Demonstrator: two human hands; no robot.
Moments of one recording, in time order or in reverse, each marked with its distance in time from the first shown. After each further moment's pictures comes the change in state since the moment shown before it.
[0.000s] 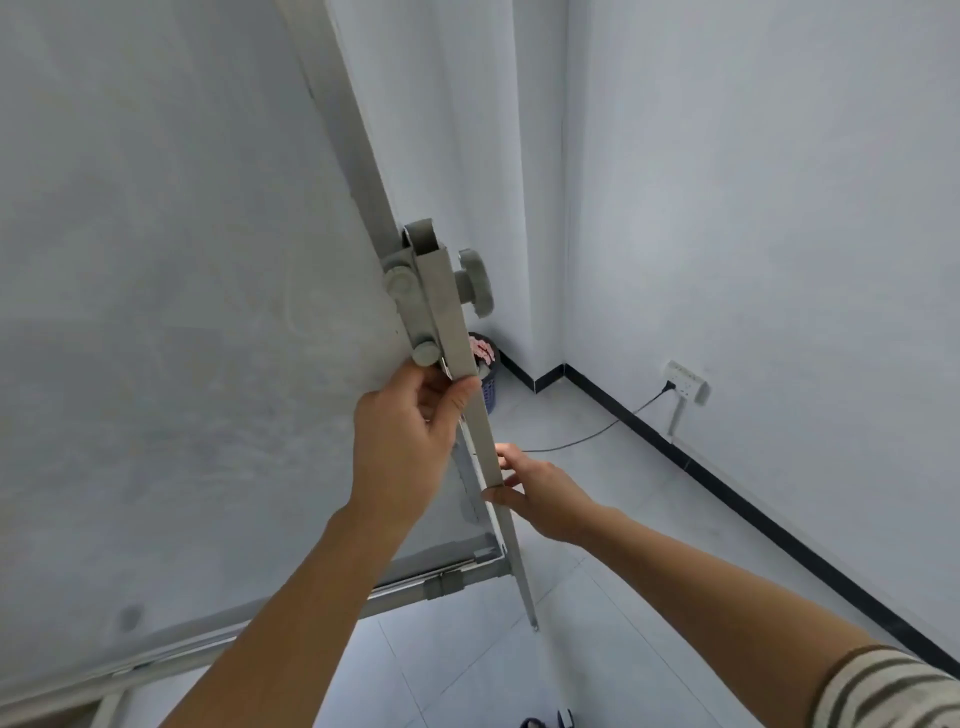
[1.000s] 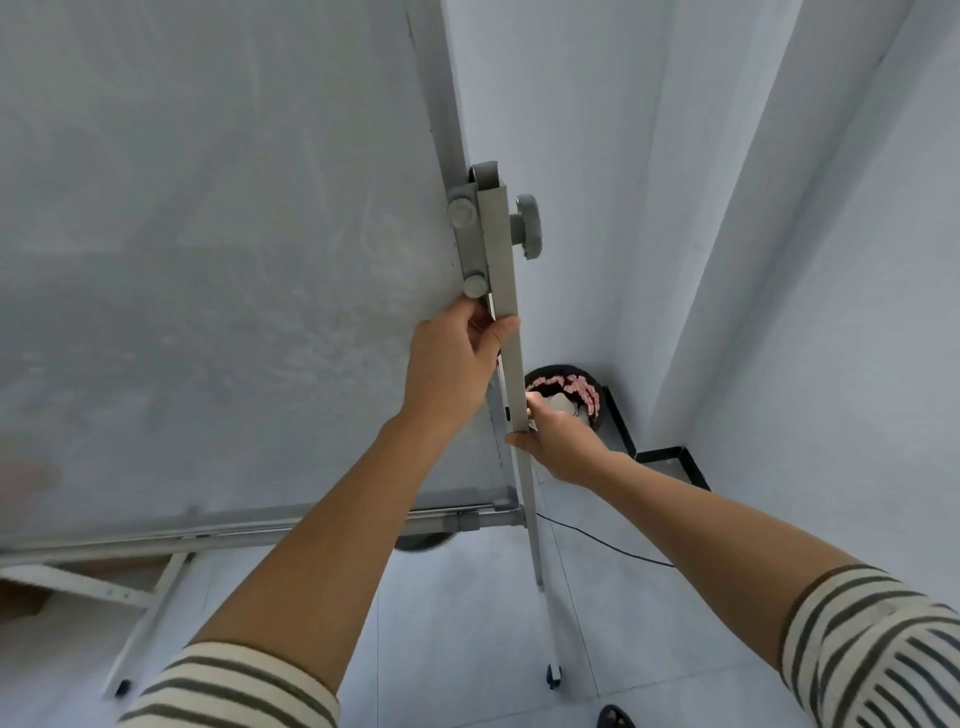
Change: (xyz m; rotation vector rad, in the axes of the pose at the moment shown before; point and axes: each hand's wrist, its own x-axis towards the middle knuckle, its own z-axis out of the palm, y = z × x) left_hand 0.298 -0.101 0.081 0.137 0.202 -0.323; right_hand 0.343 0.016 -0.134 -0.238 -0.202 -0.244
